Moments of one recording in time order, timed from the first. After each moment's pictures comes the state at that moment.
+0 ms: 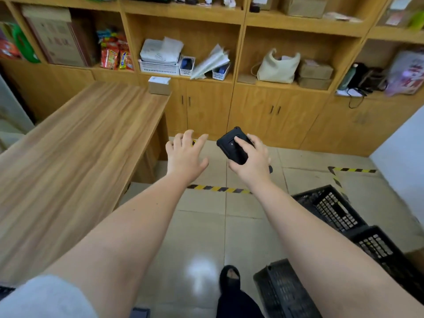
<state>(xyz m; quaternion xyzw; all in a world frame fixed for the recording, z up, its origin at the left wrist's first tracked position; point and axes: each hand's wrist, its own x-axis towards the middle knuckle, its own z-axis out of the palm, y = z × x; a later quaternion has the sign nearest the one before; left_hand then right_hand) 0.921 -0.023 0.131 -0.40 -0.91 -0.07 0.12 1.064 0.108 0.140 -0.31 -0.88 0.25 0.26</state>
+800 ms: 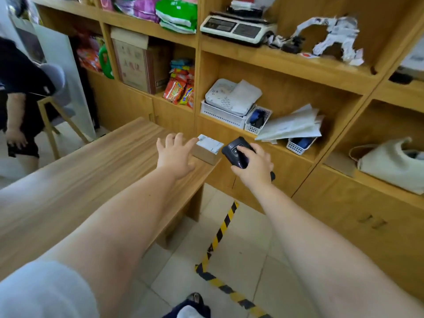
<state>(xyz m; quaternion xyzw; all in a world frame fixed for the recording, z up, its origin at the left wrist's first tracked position) 0.363 0.208 0.141 -0.20 -0.98 -0.02 0.07 0.455 0.422 0.144 -0.15 -0.94 0.25 0.16</state>
